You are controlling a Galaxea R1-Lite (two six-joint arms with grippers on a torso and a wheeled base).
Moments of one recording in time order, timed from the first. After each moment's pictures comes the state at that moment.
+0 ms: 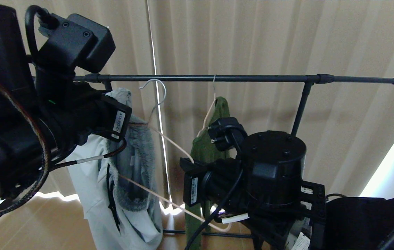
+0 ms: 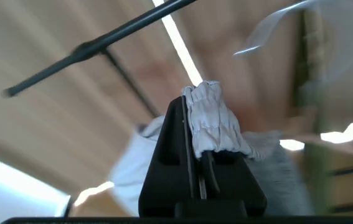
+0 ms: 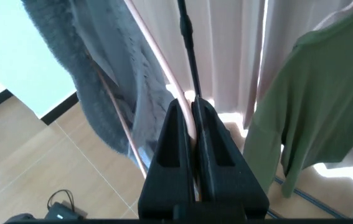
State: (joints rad) left arm -0.75 1.41 -1.02 -0.24 0.65 0.36; right arm 1.00 1.87 -0.94 -0.70 -0.31 0.39
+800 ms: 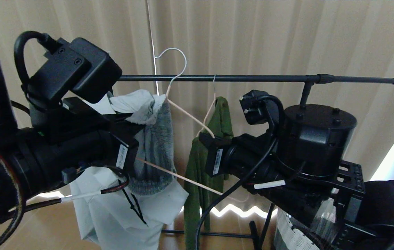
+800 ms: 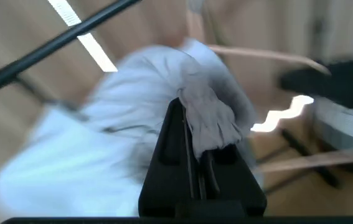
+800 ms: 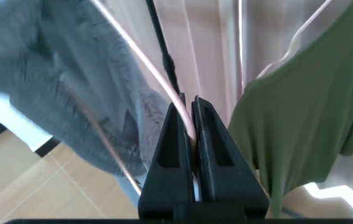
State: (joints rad) left arm -0.78 1.33 -0.90 -0.25 0.31 0.32; right arm 0.91 1.78 -0.92 -0.75 -0.30 0.36
